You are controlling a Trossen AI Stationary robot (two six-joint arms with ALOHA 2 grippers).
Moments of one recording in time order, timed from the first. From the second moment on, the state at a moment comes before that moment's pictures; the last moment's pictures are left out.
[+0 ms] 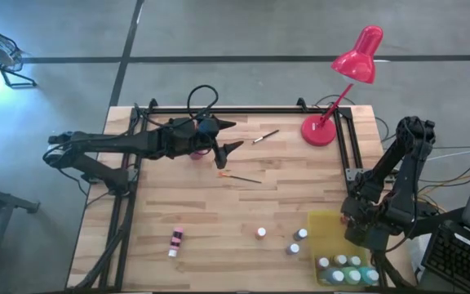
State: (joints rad) left arm 0.09 1.29 1.10 0.06 -0.26 -0.03; right arm 1.19 1.17 0.79 -1.29 0.14 1.70
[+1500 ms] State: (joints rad) left arm 0.09 1.29 1.10 0.06 -0.26 -0.04; right arm 1.19 1.17 1.15 -1.57 0.82 1.50
